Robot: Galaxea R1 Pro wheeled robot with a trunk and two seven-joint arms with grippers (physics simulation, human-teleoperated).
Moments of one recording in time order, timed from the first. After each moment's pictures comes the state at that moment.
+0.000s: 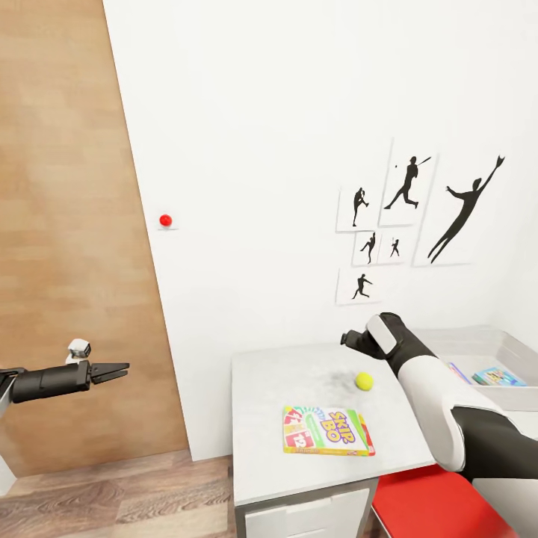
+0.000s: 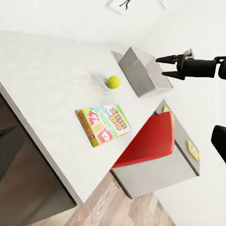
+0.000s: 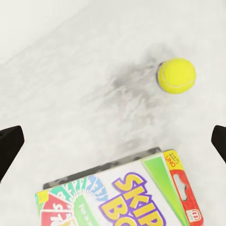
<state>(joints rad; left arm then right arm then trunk) -0.80 0.56 0.17 -0.57 0.02 0.72 -1.57 -1.11 -0.03 -0.11 -0.40 -0.42 0.75 -0.34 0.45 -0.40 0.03</state>
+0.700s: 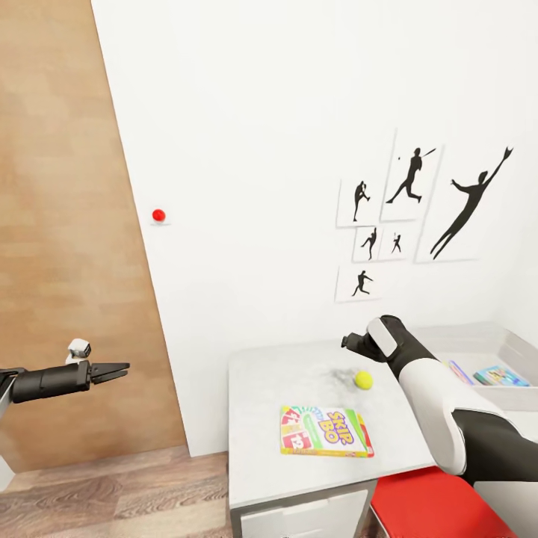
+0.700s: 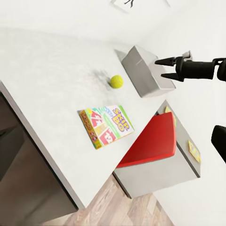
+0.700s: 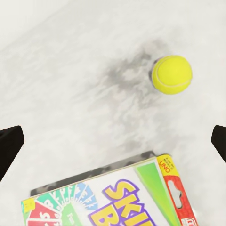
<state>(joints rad) -0.80 0.56 0.17 -0.57 0.02 0.72 -1.57 -1.10 -0.04 -0.11 -0.40 -0.42 0.75 -0.34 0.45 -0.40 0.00</state>
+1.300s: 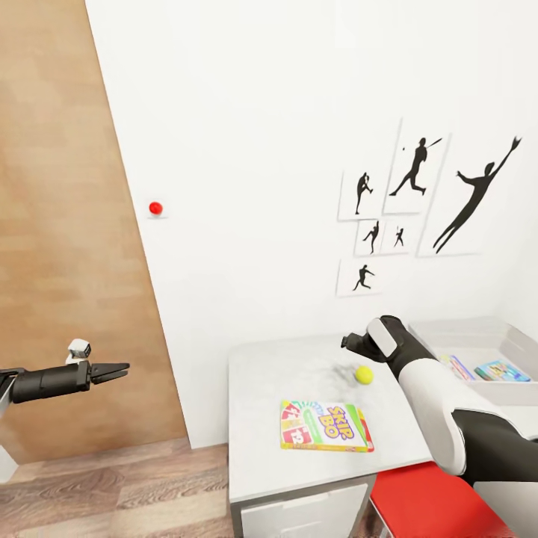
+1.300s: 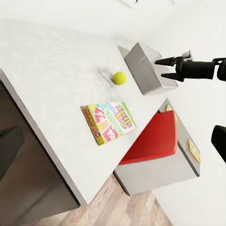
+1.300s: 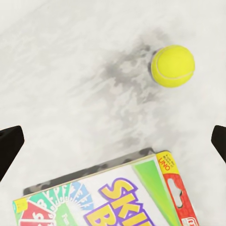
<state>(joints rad) -0.80 0.56 0.17 -0.57 0.02 0.72 -1.57 -1.10 -0.04 -0.11 -0.40 -0.42 0.75 -0.33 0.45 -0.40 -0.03</state>
